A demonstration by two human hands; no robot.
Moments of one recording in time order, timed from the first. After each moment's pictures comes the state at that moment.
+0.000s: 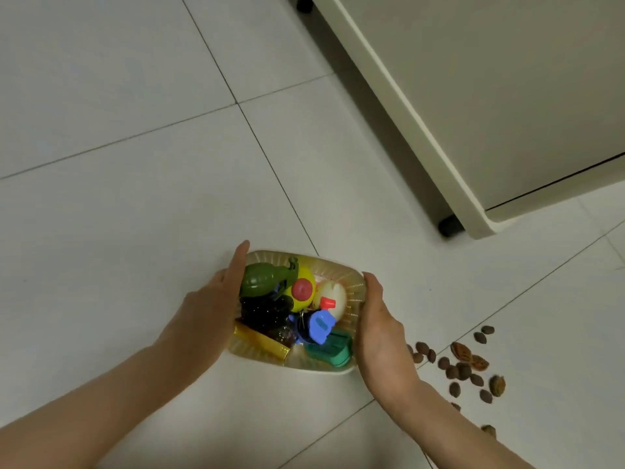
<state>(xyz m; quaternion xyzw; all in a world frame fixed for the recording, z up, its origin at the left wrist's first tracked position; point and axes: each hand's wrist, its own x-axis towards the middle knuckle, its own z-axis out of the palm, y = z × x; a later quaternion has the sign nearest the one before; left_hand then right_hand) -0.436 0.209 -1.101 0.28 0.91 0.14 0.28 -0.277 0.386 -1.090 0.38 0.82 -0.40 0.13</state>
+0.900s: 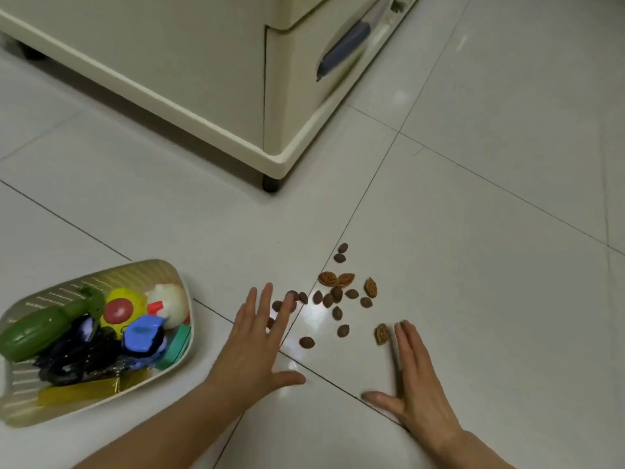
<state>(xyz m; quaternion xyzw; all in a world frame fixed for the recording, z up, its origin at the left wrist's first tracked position) -0.256 0.336 -1.170 0.67 0.70 0.03 0.26 0.035 0.401 -1.172 0.50 0.82 -0.28 0.00</state>
